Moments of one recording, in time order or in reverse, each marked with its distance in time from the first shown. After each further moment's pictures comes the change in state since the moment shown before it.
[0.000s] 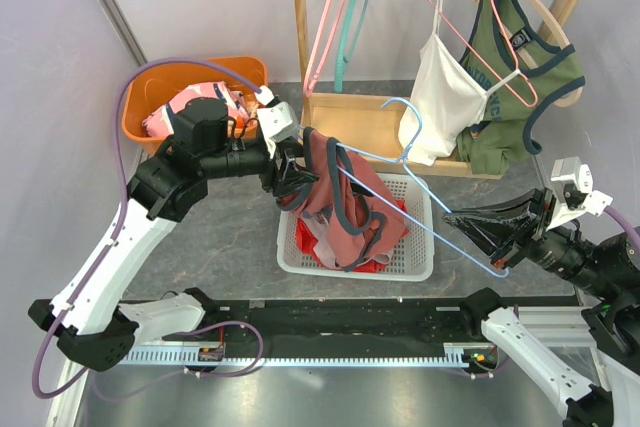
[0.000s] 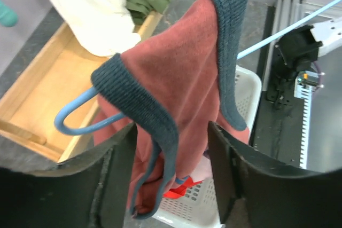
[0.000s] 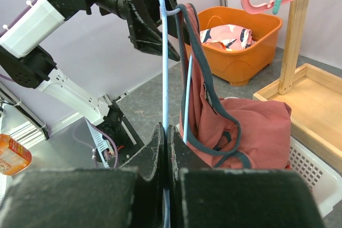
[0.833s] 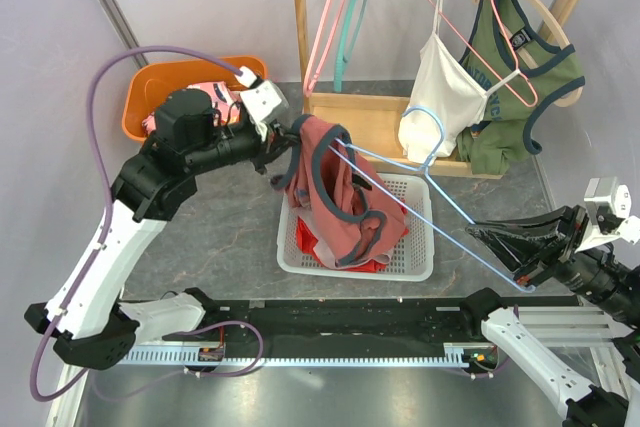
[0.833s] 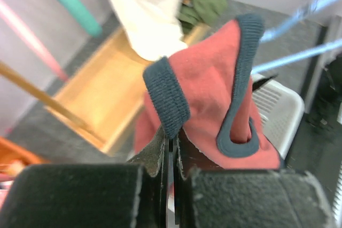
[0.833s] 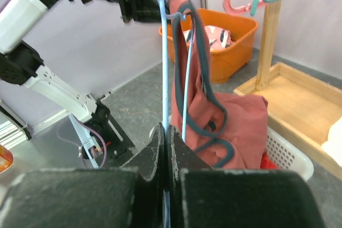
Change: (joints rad) left arm 0.000 0.004 0.077 -0.002 -0.181 -0.003; right arm 0.000 -0.006 0.151 -0.163 0.065 -0.070
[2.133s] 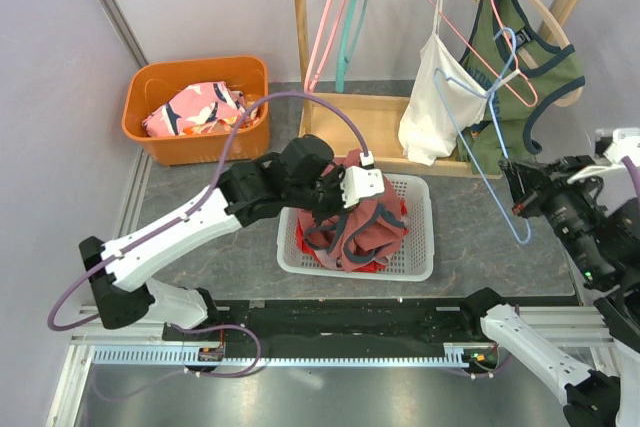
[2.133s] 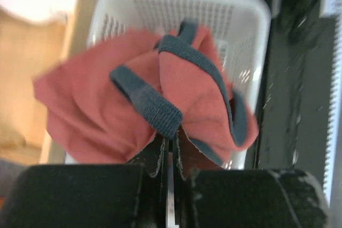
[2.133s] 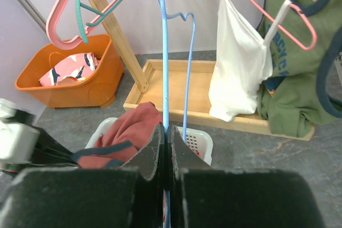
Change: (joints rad) left arm -0.397 0.208 -0.071 -0.075 -0.149 0.176; right arm 0.001 0.136 0.071 -0.087 0.675 0.035
